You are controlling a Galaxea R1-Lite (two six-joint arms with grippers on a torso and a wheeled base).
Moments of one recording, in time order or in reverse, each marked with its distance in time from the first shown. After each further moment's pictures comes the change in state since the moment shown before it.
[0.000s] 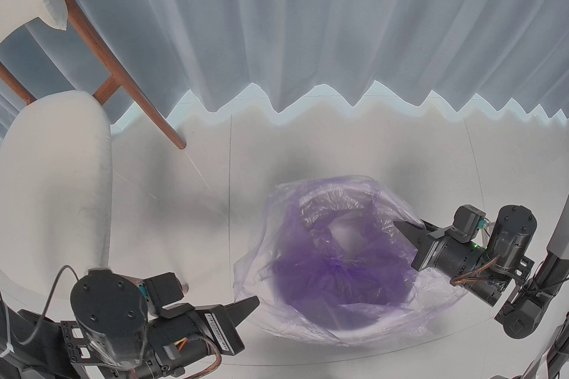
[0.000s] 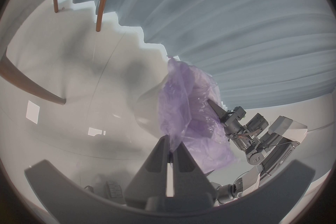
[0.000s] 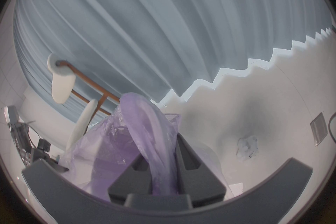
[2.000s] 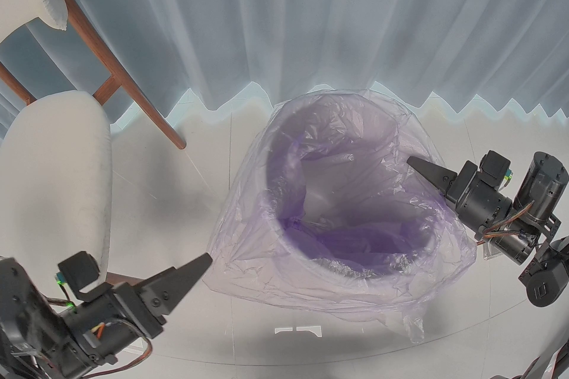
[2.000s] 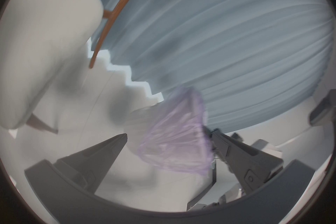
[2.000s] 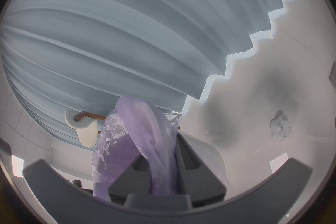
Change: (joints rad) left arm 0.079 -0.247 0.157 -0.169 0.069 0.082; right arm -0.078 -0.223 -0.206 0.243 0.193 0.497
